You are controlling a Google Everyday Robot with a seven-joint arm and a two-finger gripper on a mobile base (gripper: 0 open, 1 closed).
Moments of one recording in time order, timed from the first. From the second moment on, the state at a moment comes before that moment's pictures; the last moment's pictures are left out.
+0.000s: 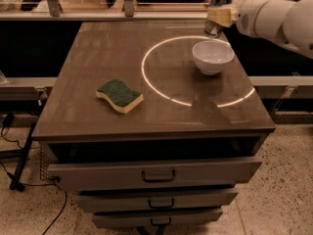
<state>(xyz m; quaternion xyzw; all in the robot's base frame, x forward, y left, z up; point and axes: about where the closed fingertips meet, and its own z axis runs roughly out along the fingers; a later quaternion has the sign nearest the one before) 0.737 -0.201 1.003 -0.20 0.74 0.09 0.64</state>
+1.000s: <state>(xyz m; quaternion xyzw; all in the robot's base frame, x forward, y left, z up) 0.728 -0.212 0.937 -0.22 0.79 0.11 0.57</state>
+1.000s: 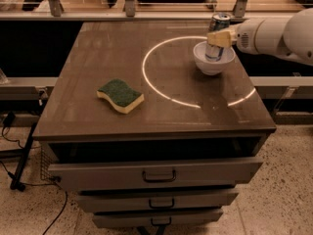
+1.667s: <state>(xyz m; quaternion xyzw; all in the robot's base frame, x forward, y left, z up) 0.736 -0.193 0.920 -0.23 0.79 0.13 0.55</state>
